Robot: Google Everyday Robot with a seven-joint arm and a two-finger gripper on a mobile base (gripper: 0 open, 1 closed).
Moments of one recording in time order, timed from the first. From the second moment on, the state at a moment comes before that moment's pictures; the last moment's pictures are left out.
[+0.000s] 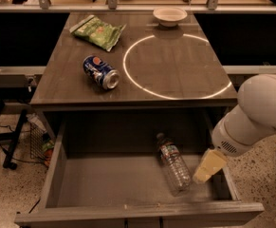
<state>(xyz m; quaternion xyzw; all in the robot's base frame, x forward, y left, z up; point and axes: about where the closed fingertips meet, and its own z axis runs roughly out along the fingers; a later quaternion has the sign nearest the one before) 0.433 -0.208 0.727 -0.46 0.88 0.04 0.11</state>
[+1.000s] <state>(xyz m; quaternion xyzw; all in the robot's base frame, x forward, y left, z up) 0.450 -0.125 0.636 -0.43 0.89 0.06 0.14</state>
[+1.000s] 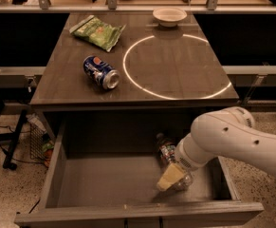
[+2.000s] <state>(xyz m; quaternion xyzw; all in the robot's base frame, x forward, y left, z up) 0.457 -0.111 0.604 -0.42 0.89 0.08 0.12</state>
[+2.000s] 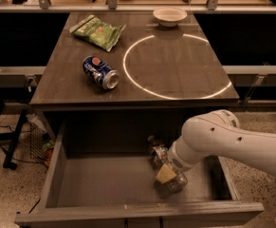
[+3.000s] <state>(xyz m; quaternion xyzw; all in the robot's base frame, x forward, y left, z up) 0.482 -0.158 0.747 -0.50 0.84 0.11 0.16</state>
